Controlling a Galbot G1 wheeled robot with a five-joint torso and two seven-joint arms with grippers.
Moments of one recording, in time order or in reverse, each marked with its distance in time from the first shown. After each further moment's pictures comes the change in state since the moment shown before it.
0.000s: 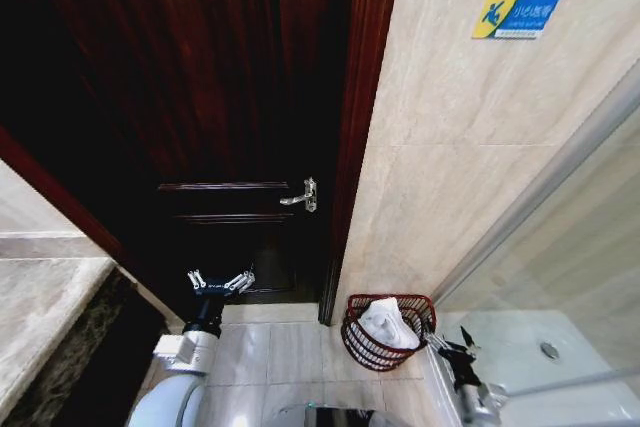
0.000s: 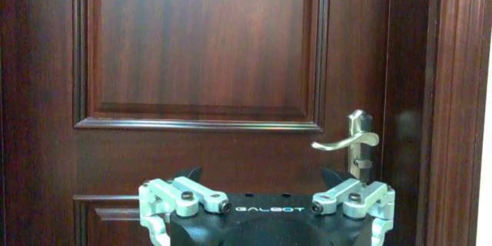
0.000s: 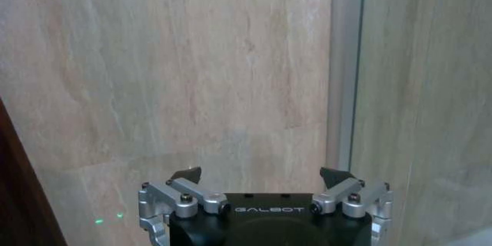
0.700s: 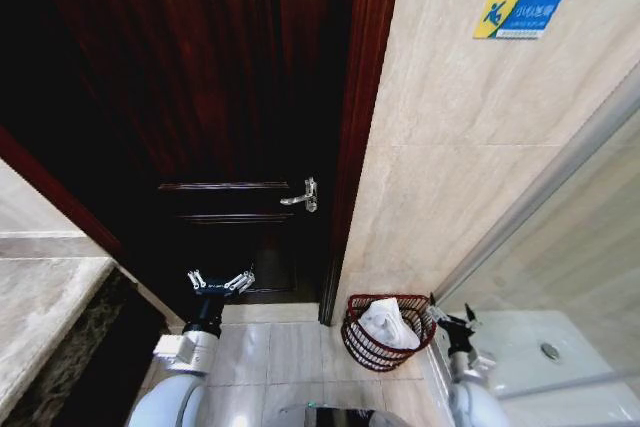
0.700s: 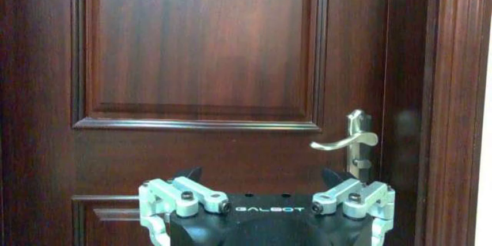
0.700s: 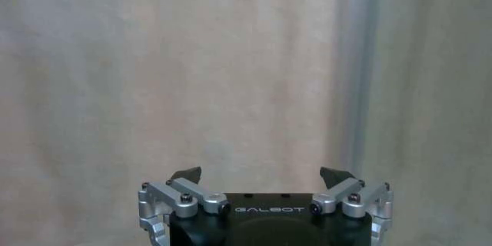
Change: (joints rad) left arm 0.000 0.000 0.000 0.000 0.000 0.000 0.000; right arm 0.071 0.105 0.040 0.210 -0.143 -0.154 0.041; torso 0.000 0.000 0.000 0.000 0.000
